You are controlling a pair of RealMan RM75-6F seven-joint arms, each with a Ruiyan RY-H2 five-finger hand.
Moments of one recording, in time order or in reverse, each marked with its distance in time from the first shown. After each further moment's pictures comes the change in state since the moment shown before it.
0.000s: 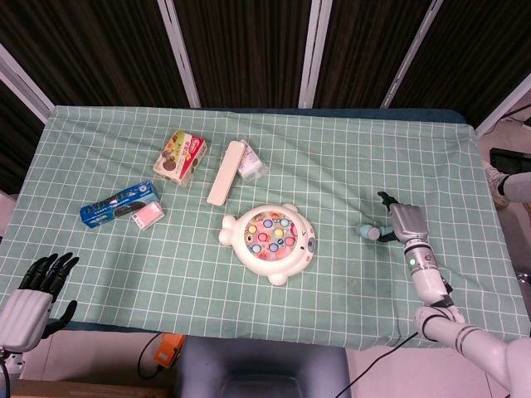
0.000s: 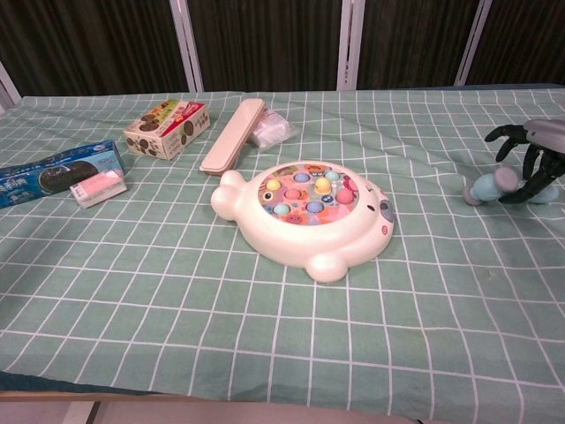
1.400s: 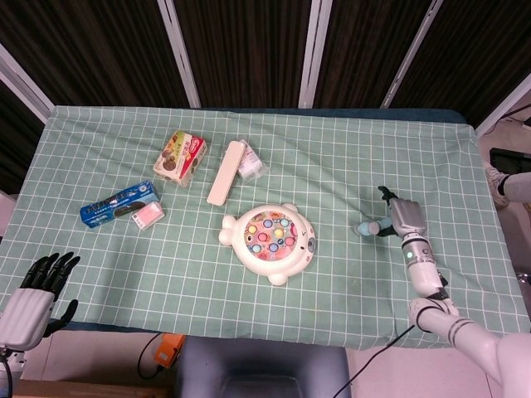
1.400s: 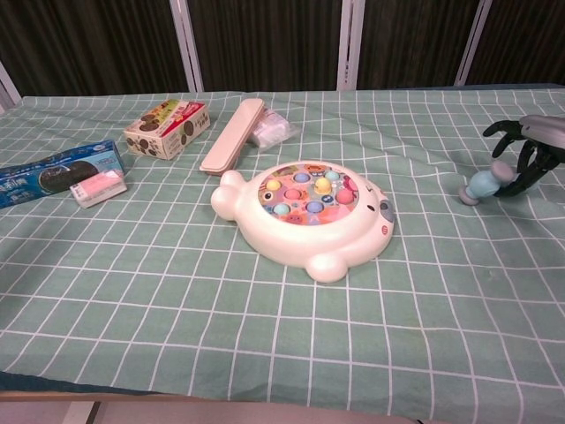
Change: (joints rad) left arm -0.005 -0.005 -0.003 -0.002 -0.011 -0.015 0.016; right arm 0.038 -0.033 0.034 0.065 0.058 -0.051 0.011
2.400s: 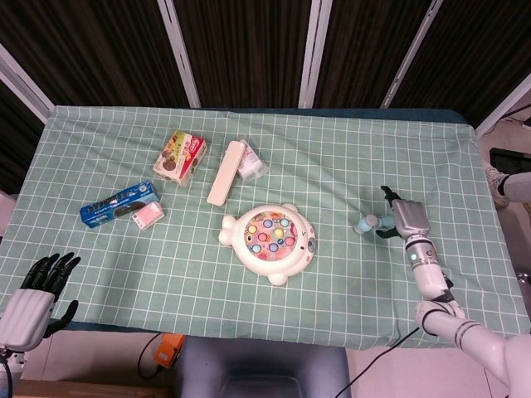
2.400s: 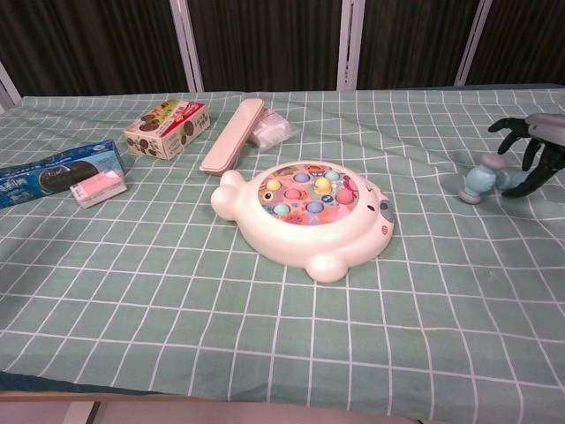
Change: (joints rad) left arm 0.002 0.000 0.003 0.001 0.008 0.006 -0.004; right arm -0.019 0.041 -0.024 -0.048 -0.030 0.028 -0.013
